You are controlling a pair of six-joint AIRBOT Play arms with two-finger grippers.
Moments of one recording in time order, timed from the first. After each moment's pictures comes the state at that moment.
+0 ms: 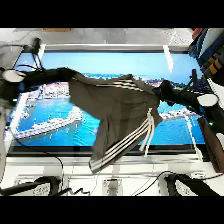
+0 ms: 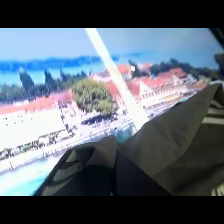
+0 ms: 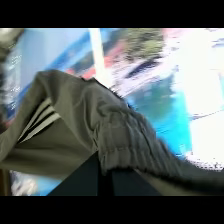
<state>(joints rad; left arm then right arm) 0.00 -1.38 1.34 0.58 -0.85 -0.88 -0.05 -1.11 0.95 -0.69 0.71 1.61</state>
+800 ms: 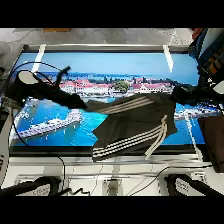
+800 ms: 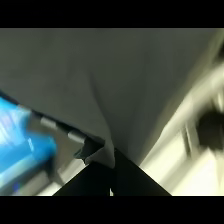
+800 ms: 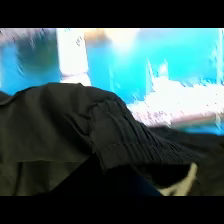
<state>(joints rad) -0.11 -1.36 1.34 0.80 -1.55 -1.26 -0.25 -1.19 1.22 -1.15 1.29 1.50</state>
